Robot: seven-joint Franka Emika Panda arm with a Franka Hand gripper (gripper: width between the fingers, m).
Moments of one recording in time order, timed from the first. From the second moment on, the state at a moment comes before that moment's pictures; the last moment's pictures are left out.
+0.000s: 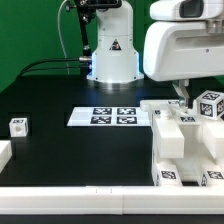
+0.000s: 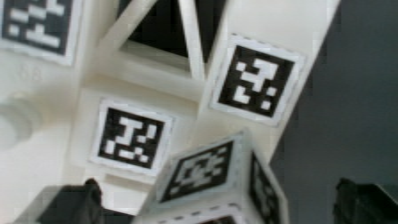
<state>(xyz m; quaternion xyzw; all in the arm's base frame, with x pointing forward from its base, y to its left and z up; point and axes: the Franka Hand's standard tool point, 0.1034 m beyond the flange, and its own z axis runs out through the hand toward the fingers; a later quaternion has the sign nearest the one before) 0.594 0.115 0.119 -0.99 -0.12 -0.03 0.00</state>
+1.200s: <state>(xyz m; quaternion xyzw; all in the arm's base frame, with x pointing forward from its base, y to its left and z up) 0.593 0.117 0.118 -0.94 0.35 -0.02 0.02</state>
